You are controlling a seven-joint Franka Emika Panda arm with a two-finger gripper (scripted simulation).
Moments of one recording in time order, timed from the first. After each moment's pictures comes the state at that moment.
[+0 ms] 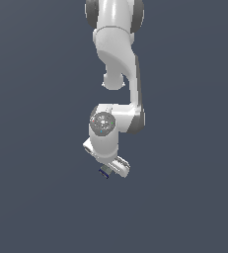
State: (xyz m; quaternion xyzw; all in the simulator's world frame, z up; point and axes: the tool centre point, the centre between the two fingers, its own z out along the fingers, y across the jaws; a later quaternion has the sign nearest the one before) arm 0.083 -0.028 0.060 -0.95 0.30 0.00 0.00
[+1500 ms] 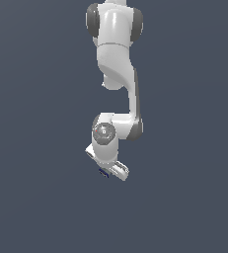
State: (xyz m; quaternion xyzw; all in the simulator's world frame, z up) arm 0.081 -0.027 0.014 -0.95 0.30 0.00 0.00
